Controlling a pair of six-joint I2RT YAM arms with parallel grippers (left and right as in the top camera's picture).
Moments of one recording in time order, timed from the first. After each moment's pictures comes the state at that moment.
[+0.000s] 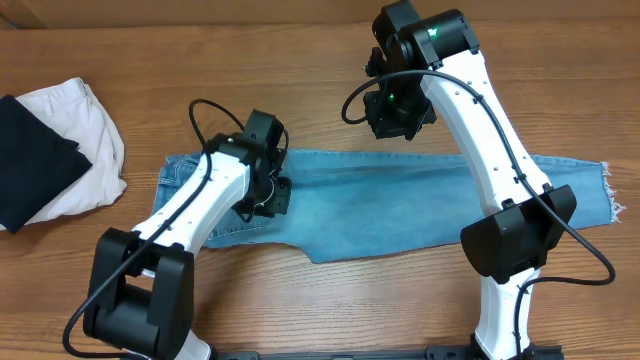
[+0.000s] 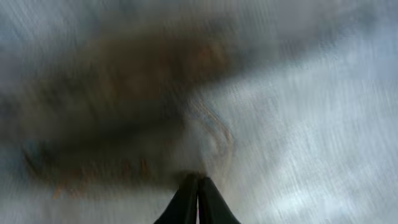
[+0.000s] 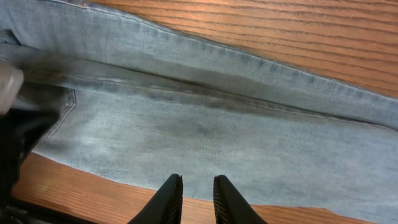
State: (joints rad) left arm -0.33 1.75 1.15 -0.86 0.09 -0.19; right arm 0.38 2.13 2.27 -1.64 -0.14 0.15
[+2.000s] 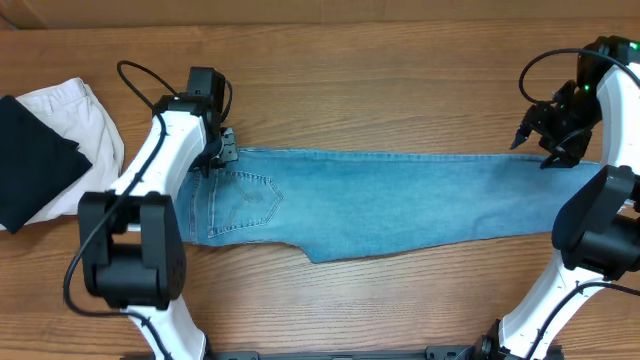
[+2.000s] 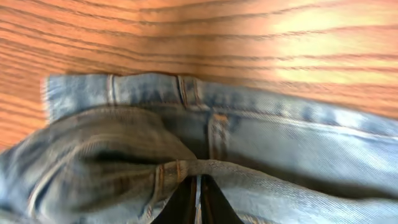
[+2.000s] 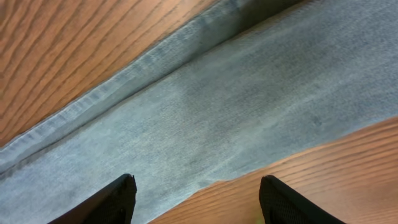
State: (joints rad) left arm -0.06 1.98 1.42 -0.87 -0.17 -0.29; right arm -0.33 2.13 1.97 -1.56 -0.15 0.23
